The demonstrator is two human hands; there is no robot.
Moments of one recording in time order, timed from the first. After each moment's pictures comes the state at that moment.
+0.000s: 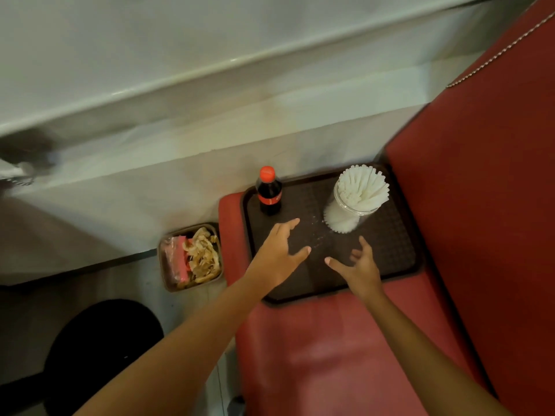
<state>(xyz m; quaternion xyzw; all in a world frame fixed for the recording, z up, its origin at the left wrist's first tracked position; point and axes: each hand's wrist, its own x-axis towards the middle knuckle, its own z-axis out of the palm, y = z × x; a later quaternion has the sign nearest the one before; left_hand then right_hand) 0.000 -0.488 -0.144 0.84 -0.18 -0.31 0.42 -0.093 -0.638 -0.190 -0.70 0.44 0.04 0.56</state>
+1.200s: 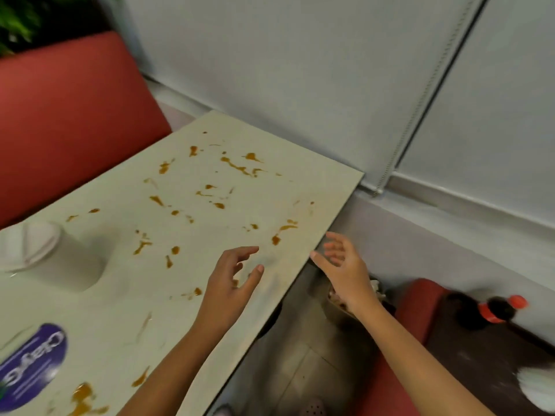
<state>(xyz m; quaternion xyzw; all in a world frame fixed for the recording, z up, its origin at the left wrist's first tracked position) -0.211 -0.046 0.051 0.83 0.19 0.17 0.49 -0.089 -0.206 0.042 -0.79 -0.10 0.16 0.59</state>
